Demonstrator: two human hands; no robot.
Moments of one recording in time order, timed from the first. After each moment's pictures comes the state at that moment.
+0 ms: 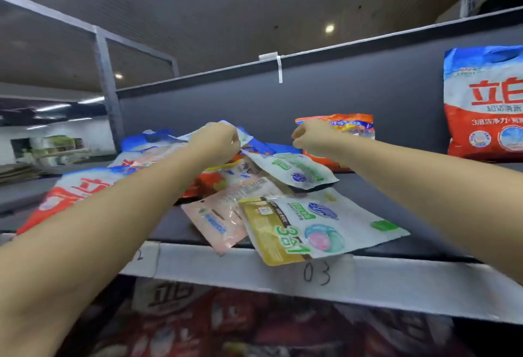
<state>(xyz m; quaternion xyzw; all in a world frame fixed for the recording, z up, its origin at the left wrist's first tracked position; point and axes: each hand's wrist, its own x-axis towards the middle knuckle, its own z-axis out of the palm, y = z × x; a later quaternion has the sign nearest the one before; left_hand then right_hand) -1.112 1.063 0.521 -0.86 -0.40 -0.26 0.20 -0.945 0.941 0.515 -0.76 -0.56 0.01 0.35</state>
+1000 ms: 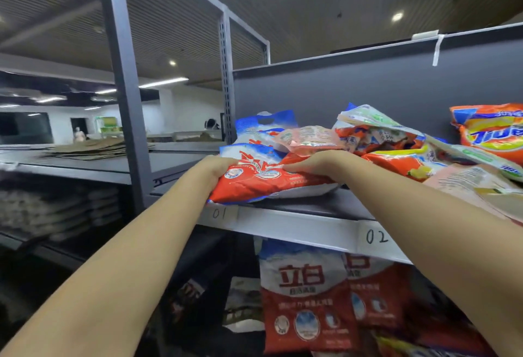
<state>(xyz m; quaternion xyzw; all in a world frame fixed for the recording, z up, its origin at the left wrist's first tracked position) -1.420 1.193 0.470 -0.63 -0.51 -0.42 -0.41 -1.248 1.088 0.492 -0.76 -0.56 0.21 0.25</state>
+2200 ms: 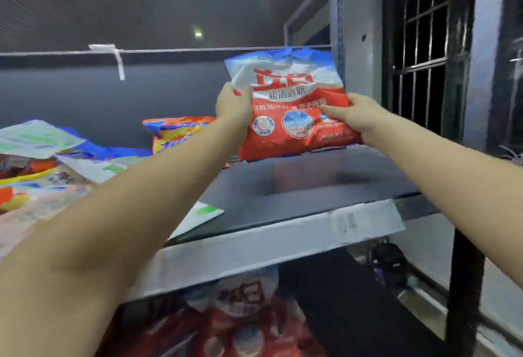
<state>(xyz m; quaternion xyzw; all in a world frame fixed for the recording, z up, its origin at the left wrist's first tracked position) -0.889 0.876 0.527 -0.71 -0.11 -0.51 -0.46 -0.801 0.692 0.502 -0.66 -0.31 -0.01 0.69</state>
